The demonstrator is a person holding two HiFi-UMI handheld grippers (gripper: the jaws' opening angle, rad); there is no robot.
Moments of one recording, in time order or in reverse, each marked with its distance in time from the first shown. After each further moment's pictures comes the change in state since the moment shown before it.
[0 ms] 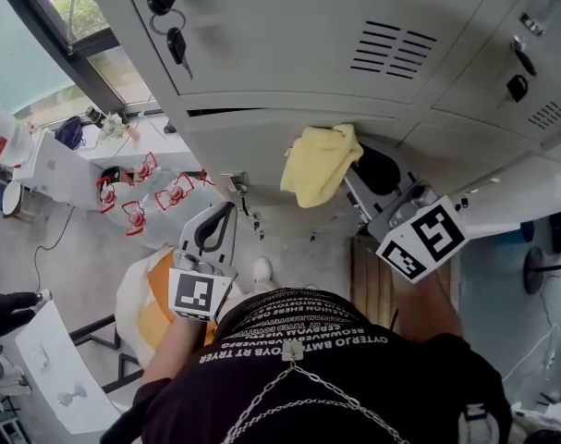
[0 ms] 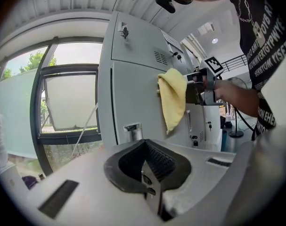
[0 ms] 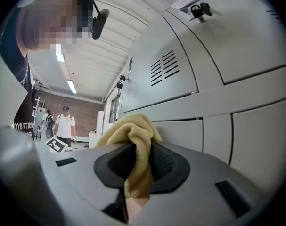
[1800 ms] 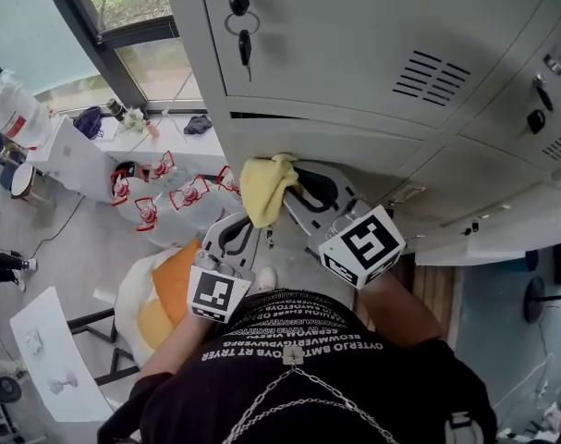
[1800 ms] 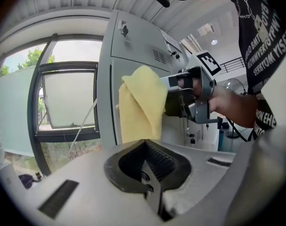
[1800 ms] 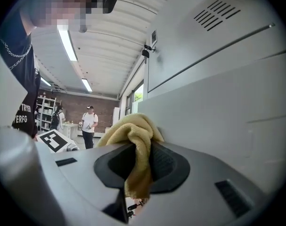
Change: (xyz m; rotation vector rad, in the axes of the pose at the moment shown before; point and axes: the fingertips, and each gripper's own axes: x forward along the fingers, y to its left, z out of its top) left arm -0.003 -0.004 -0.011 -0.019 0.016 -0.033; right arm 0.084 0.091 -0.043 -0.028 0.045 0.199
